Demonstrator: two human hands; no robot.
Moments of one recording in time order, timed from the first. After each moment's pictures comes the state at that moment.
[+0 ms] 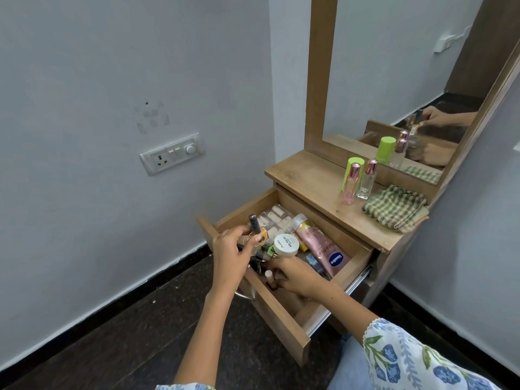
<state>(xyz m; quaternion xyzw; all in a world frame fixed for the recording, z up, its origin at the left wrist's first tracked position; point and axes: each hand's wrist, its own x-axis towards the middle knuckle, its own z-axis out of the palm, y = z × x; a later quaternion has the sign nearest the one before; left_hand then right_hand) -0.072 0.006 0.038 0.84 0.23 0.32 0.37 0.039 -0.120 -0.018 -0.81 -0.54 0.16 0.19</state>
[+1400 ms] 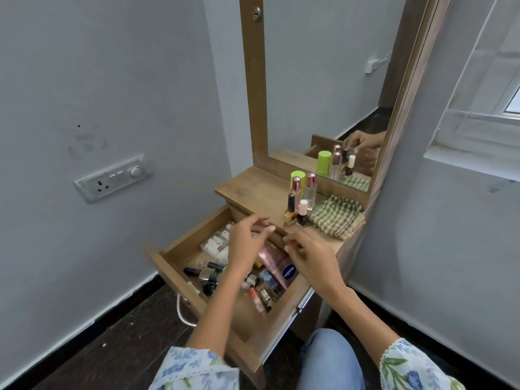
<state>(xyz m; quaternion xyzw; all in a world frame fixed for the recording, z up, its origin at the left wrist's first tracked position) 0.042 -0.061 0.062 0.84 0.16 0.23 0.46 0.080 -0.223 0.047 -0.83 -0.38 -0.15 0.38</state>
